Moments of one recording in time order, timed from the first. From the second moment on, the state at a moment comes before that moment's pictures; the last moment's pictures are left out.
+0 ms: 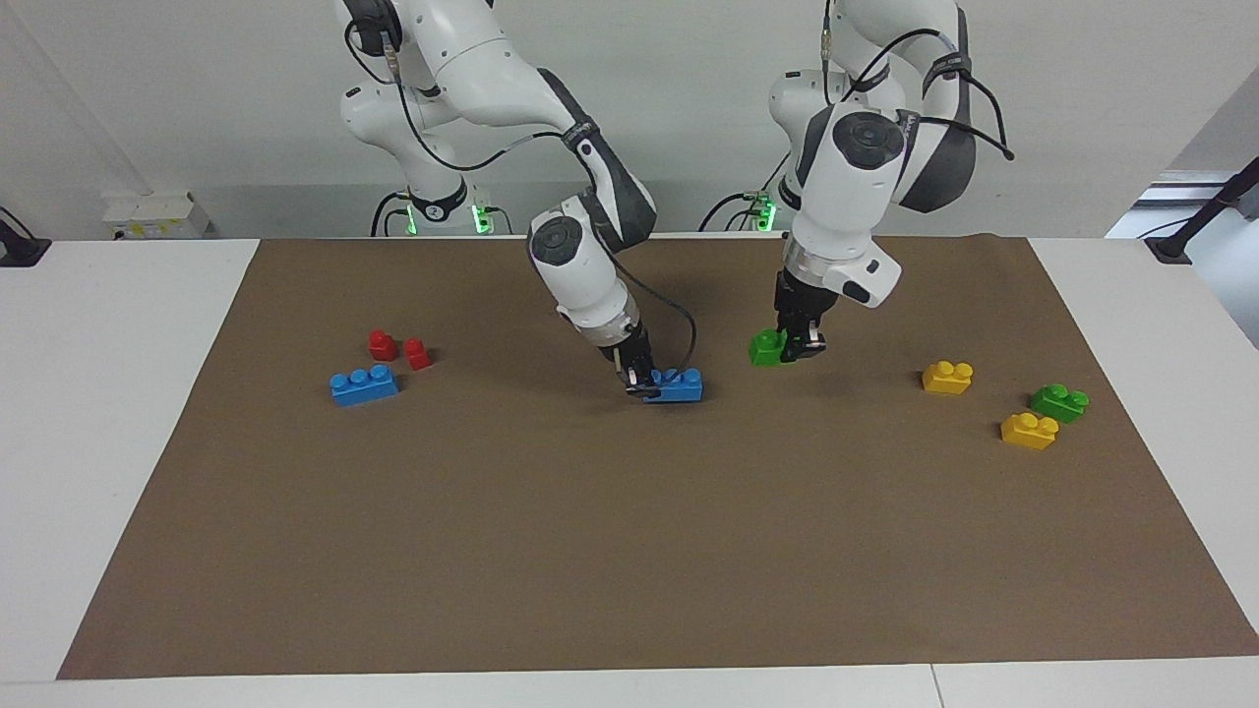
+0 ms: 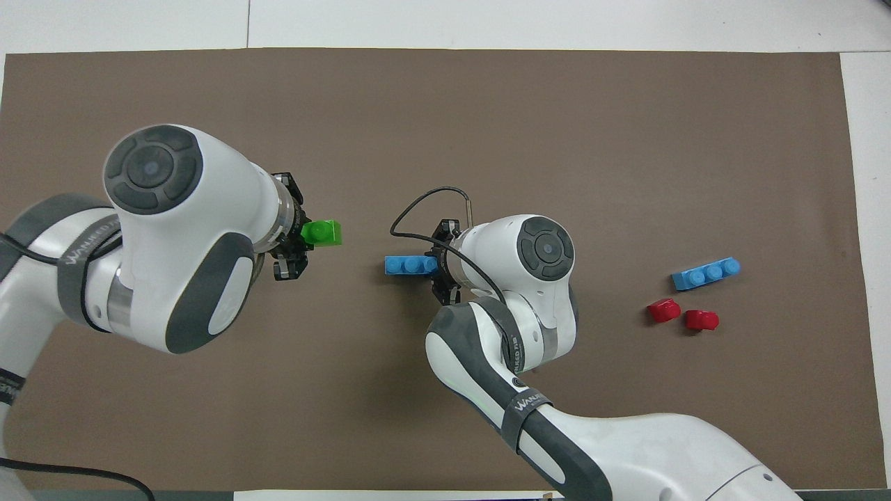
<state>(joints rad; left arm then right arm) -0.29 0.06 -0.16 -1.91 0.00 2.03 -2.05 0.53 0.38 0.09 -1.96 0.46 2.57 1.84</state>
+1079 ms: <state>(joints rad) -0.47 0.09 -0.16 -2.08 0.09 2.29 -2.35 0.53 0.39 0.09 -1.97 0.46 2.60 1.84</state>
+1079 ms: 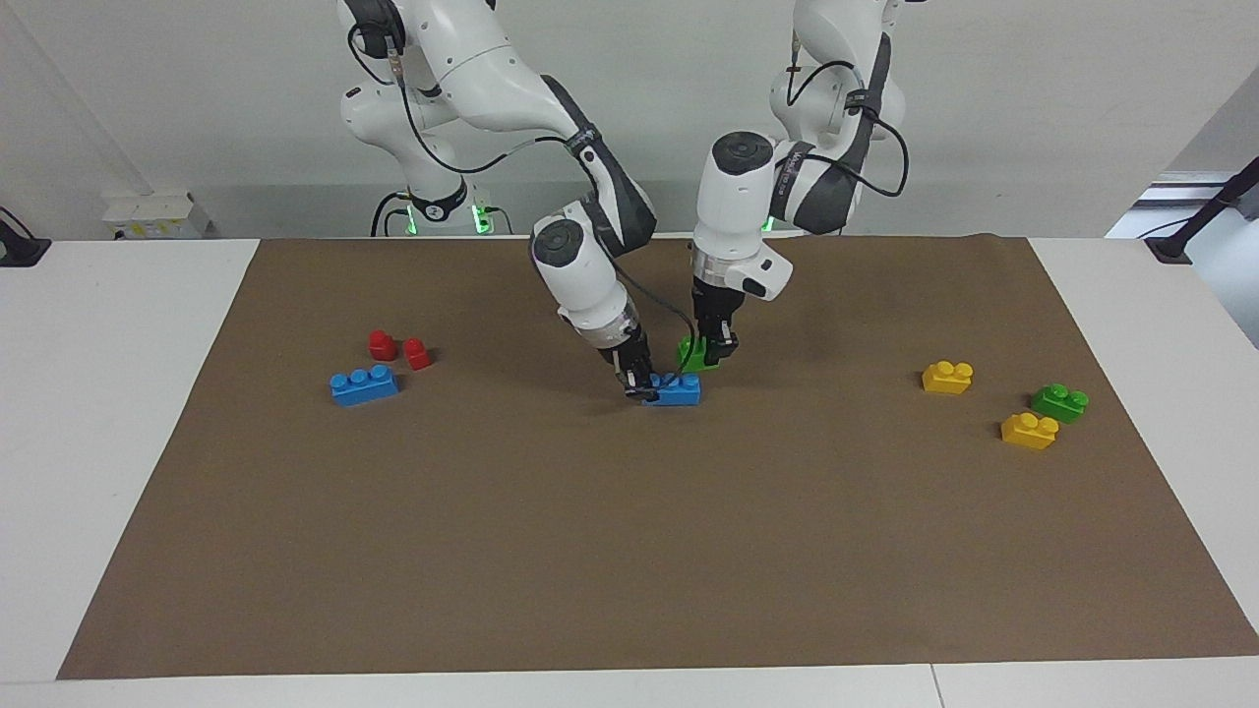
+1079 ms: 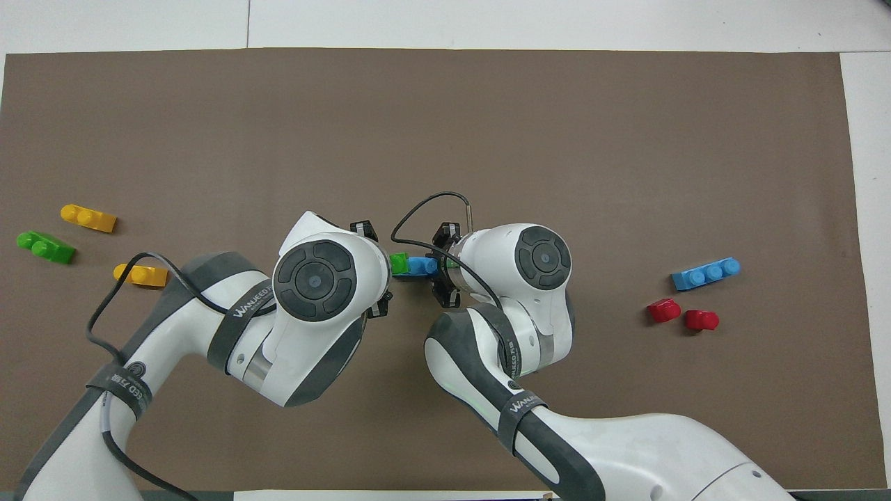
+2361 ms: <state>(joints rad) -0.51 0.19 -0.16 -2.08 0.25 2.38 -2.50 0.53 0.39 0.09 -1.97 0.46 2.60 1.83</state>
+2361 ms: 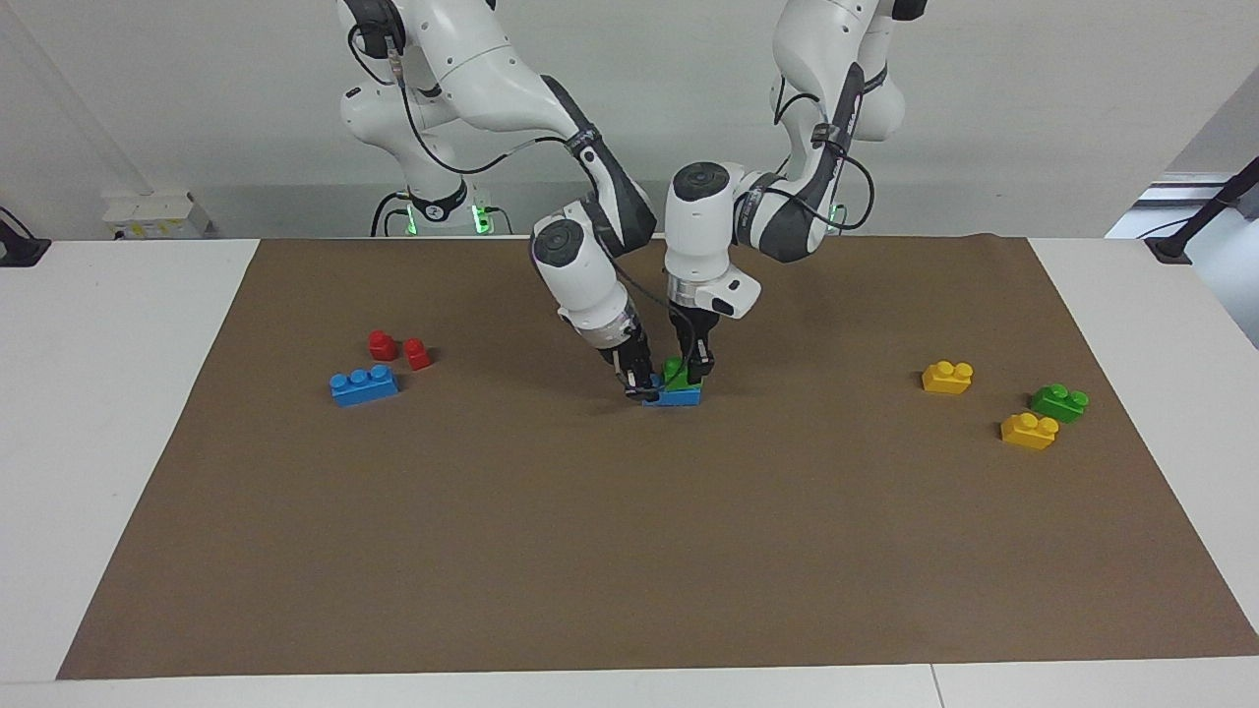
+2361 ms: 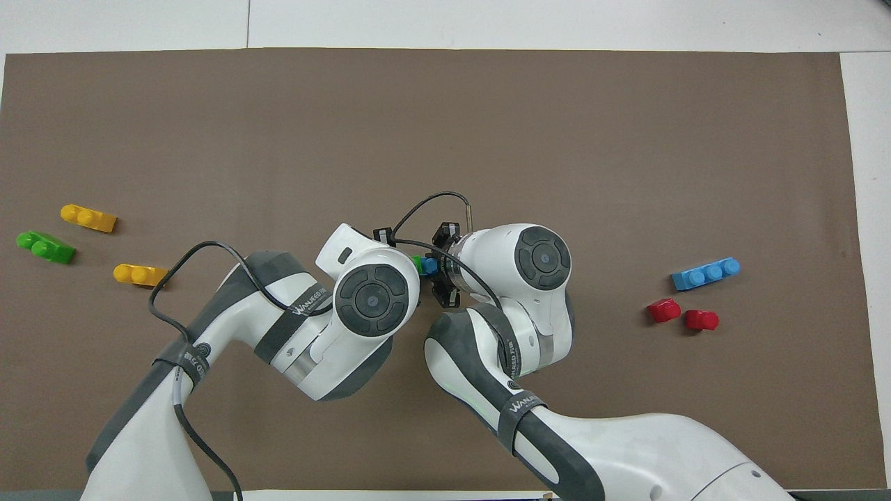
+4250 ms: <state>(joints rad) -0.29 0.10 -0.14 -2.03 0.23 2.19 -1.99 0.06 0.20 0.07 -1.86 0.45 2.10 1.28</state>
